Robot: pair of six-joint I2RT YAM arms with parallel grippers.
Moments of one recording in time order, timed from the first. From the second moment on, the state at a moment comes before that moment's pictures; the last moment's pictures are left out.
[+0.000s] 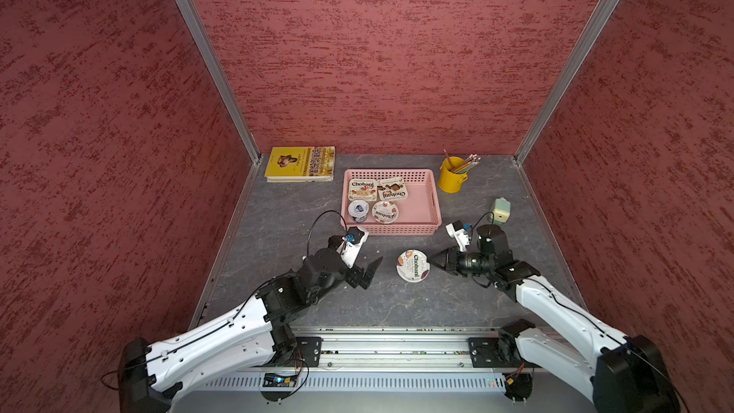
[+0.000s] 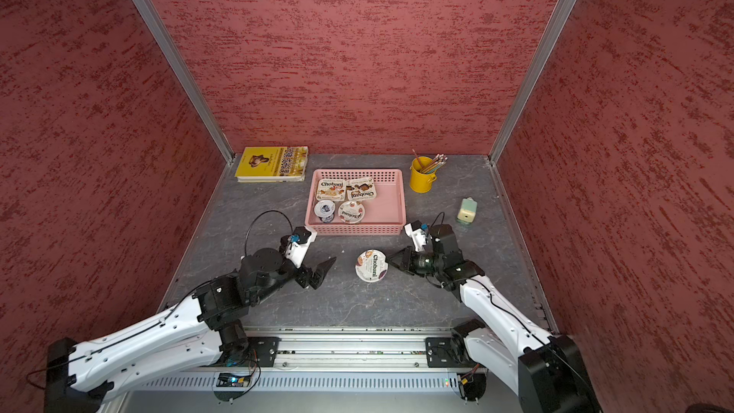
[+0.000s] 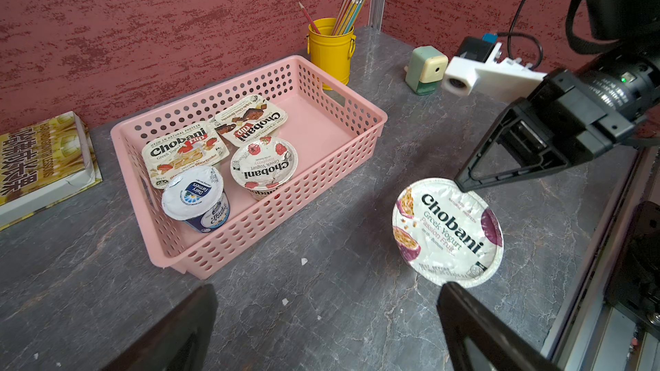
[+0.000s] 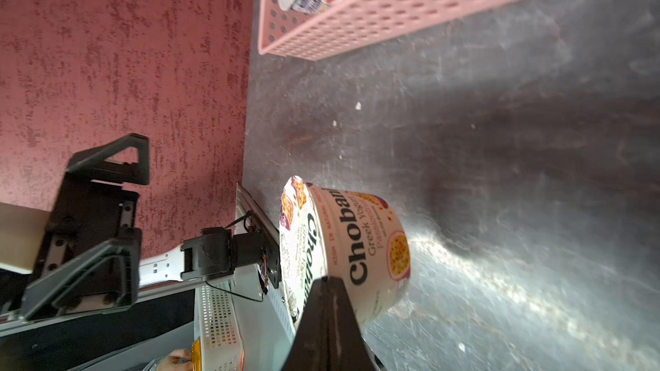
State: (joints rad) left arm -0.98 0.75 0.57 -0.22 -0.27 -0.13; right arm 0.35 1.00 0.49 -0.15 -0.77 0.74
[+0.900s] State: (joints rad) left arm -0.98 0.71 0.55 -0.23 -0.27 -0.14; right arm 0.21 1.42 1.00 -0.17 -0.78 0.66
